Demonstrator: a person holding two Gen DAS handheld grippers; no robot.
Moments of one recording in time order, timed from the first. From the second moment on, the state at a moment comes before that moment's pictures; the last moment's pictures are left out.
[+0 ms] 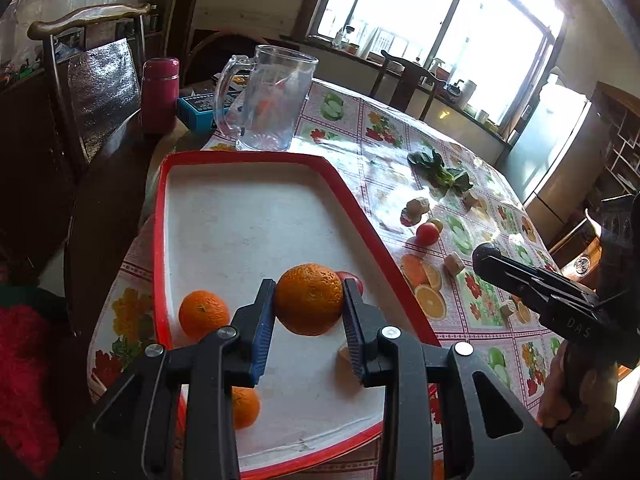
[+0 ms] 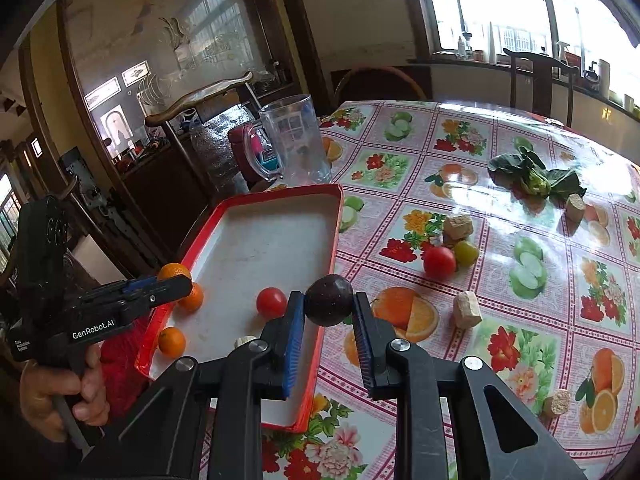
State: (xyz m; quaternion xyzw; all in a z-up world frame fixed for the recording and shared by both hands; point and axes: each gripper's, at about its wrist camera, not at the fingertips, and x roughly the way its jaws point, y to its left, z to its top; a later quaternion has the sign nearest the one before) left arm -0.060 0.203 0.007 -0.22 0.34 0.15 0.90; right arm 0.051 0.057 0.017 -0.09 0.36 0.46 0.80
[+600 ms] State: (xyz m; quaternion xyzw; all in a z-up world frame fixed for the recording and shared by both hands) left arm -0.055 0.257 0.002 -0.22 0.34 0.19 0.89; right arm 0.060 0.141 0.000 -0.13 0.39 0.49 0.77
